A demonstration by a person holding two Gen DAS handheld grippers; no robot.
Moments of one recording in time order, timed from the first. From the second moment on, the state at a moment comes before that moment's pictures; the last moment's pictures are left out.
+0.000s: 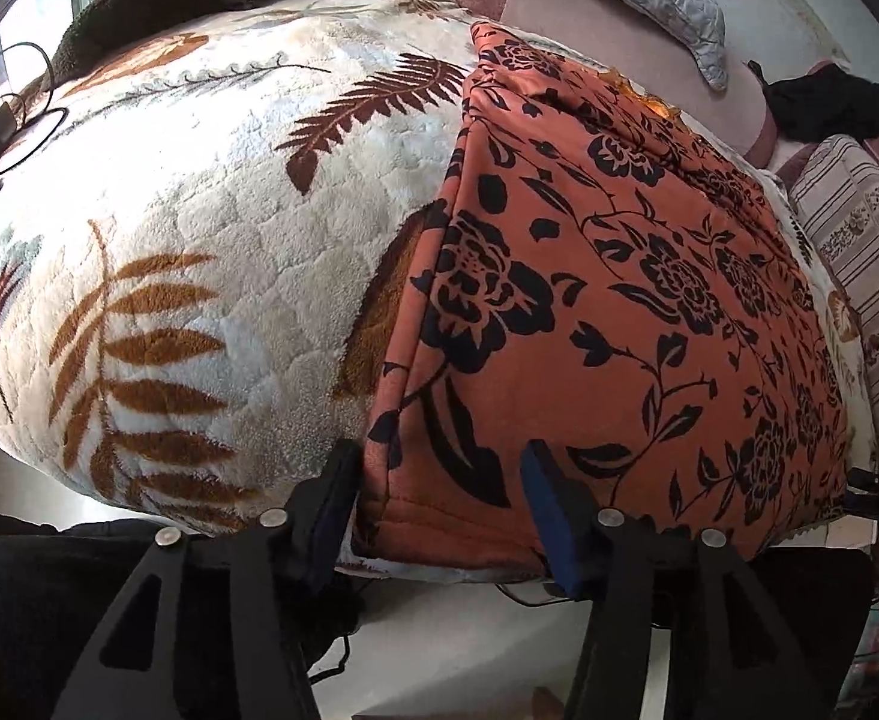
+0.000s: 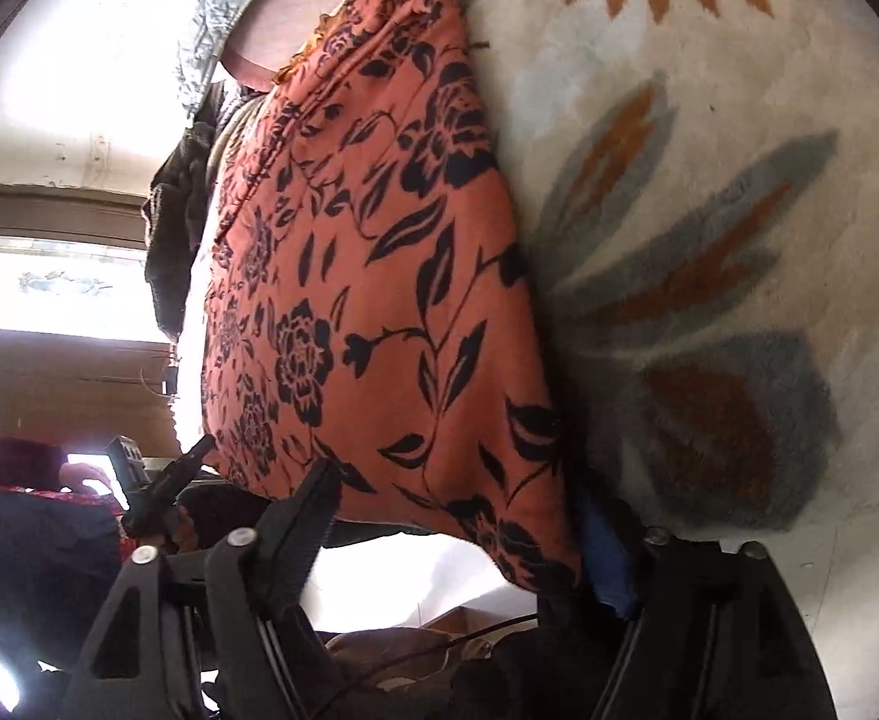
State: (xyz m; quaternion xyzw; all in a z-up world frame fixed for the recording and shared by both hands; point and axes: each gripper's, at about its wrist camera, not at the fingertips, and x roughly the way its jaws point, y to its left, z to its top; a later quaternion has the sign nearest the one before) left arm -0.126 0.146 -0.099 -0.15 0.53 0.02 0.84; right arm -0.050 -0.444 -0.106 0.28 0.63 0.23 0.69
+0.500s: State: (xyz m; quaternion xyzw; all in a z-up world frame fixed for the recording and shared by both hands) left arm -0.122 0.160 -0.100 -0.20 0.53 0.01 0.82; right arm -0.057 -0.464 -0.112 0.33 0.62 0.21 0.69
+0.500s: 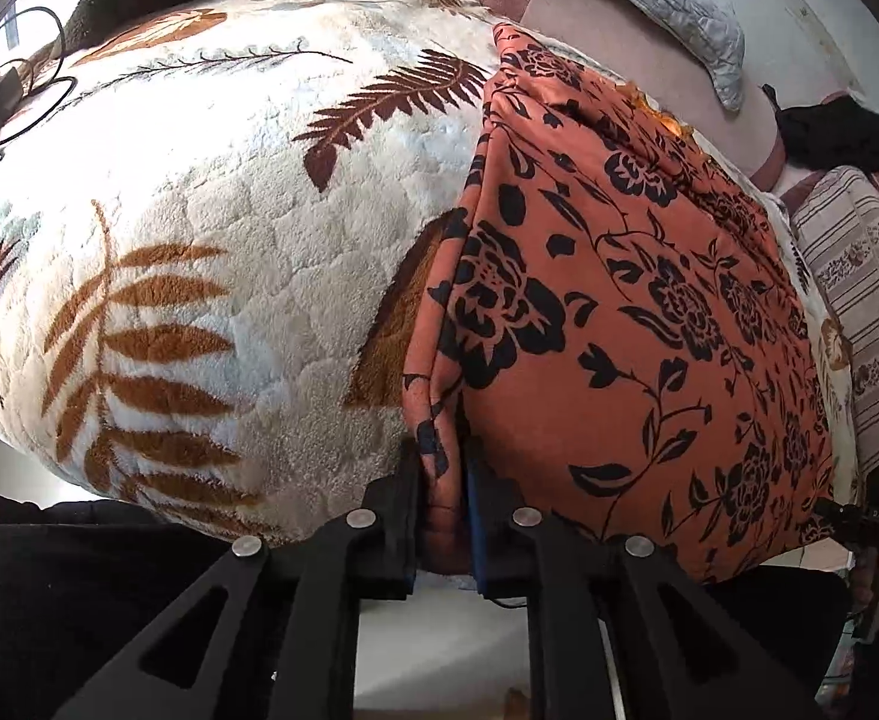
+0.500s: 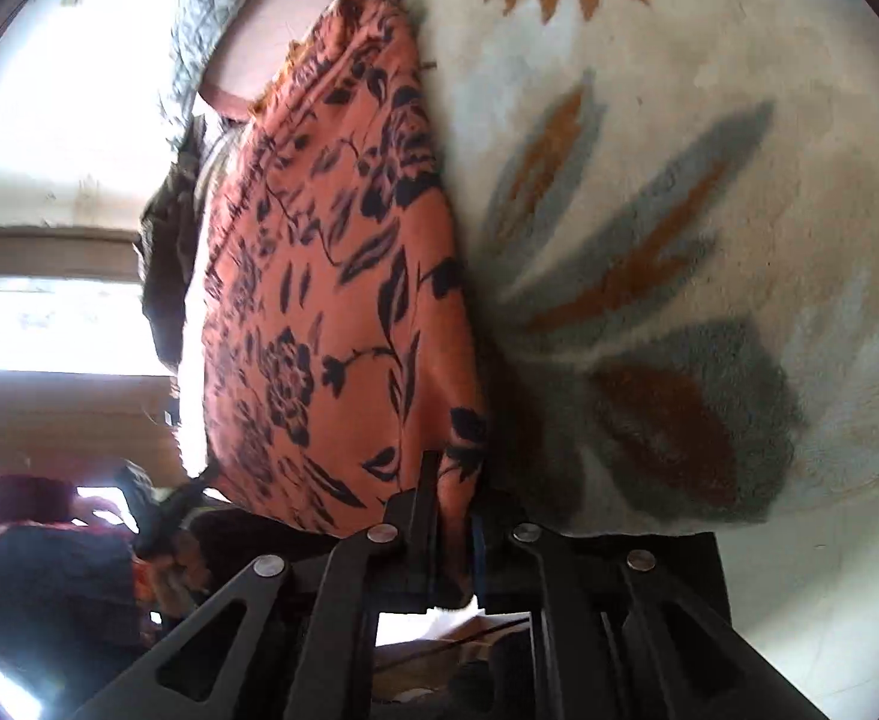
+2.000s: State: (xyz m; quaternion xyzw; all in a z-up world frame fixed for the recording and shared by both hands) left arm 0.189 0.158 -0.019 -0.16 0.42 -0.02 0.89; right arm 0.247 -0.449 -0.043 0.39 0.46 0.18 0.78
